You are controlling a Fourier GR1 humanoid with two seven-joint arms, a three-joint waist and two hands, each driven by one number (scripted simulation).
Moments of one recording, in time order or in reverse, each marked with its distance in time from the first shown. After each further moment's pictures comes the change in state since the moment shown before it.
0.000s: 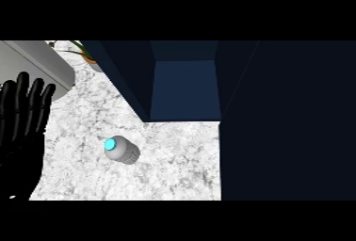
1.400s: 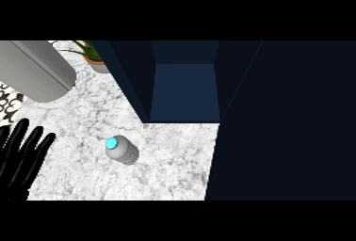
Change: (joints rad) left arm 0.294 -0.008 -0.009 -0.261 0.292 -0.096 0.330; right arm 0.208 0.044 0.331 -0.375 0.032 0.030 0.319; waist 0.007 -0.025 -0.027
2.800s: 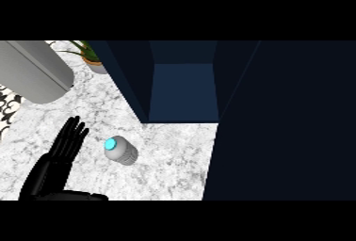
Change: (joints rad) left arm -0.091 0.005 0.077 0.606 -0.180 -0.103 -0.307; right arm -0.087 -0.033 0.146 -0.011 0.052 -0.146 0.110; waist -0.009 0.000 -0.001
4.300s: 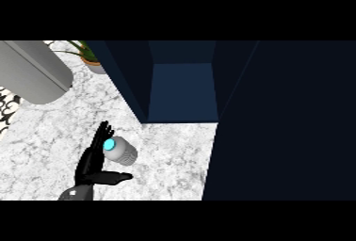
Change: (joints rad) left arm -0.402 0.005 0.126 1.091 -0.117 -0.012 -0.695; right arm -0.024 -0.074 0.031 0.003 0.011 -0.089 -0.005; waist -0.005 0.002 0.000
